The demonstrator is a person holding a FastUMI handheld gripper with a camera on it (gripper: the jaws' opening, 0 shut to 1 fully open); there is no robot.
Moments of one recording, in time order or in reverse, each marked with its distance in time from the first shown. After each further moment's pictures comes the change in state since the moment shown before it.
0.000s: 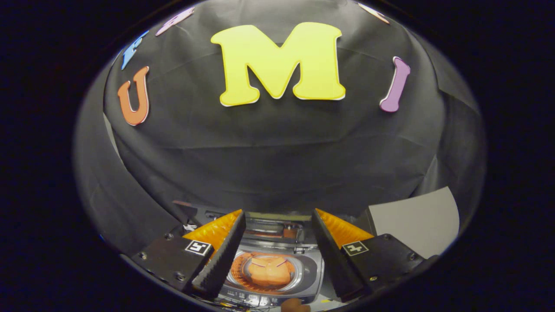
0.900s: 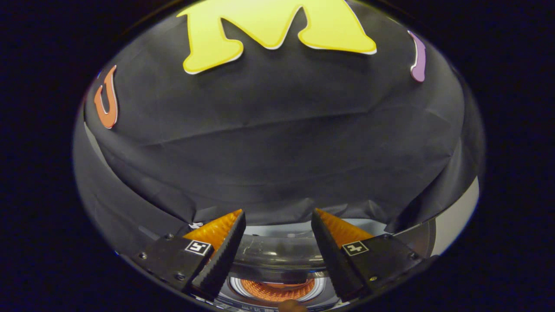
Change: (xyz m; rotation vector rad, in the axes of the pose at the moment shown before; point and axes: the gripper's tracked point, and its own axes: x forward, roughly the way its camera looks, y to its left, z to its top) arm 0.136 0.018 -0.016 0.095 0.183 0.023
